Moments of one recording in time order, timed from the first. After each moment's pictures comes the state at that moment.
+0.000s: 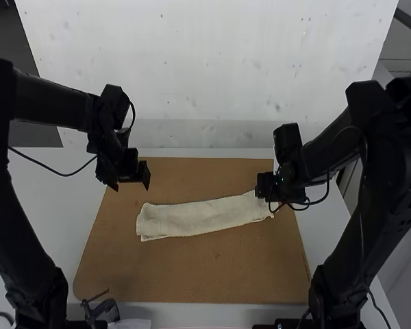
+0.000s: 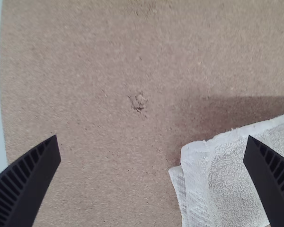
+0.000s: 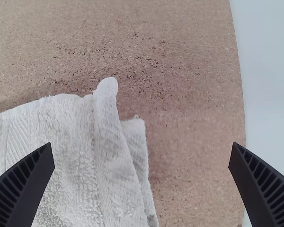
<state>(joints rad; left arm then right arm) -0.25 1.54 0.93 -0.58 0.00 -0.21 0.21 1.51 0.54 0.02 0.14 0.10</state>
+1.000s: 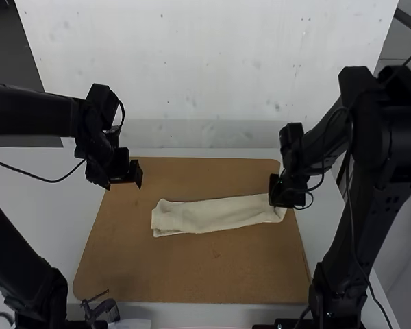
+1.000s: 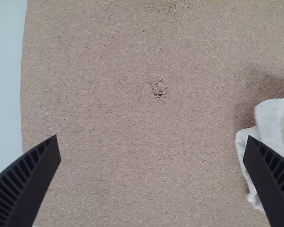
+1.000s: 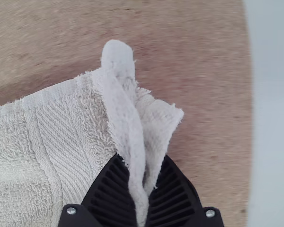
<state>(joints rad) -0.21 1.43 0.85 -0.57 0.00 -0.20 0.11 1.64 0.64 -0.11 0.07 0.17</state>
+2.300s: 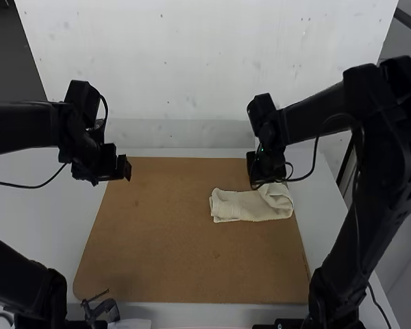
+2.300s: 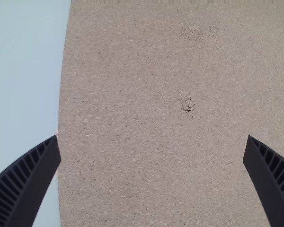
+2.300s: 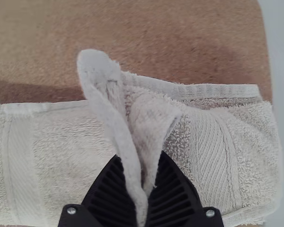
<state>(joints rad) -0.13 1.27 0.77 -0.54 0.00 -0.16 0.41 1.58 0.86 -0.40 0.23 0.23</state>
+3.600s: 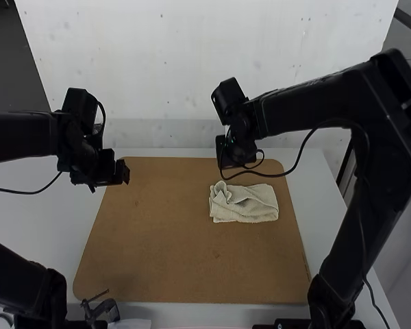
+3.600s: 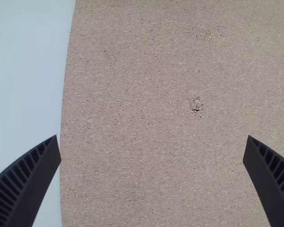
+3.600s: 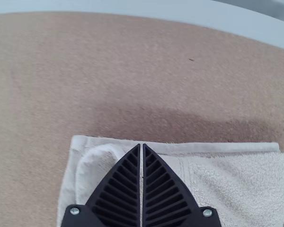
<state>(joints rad) -0.11 1.25 0.71 -0.47 0.00 -0.15 0.65 1.59 0.99 -0.41 0.33 0.36</state>
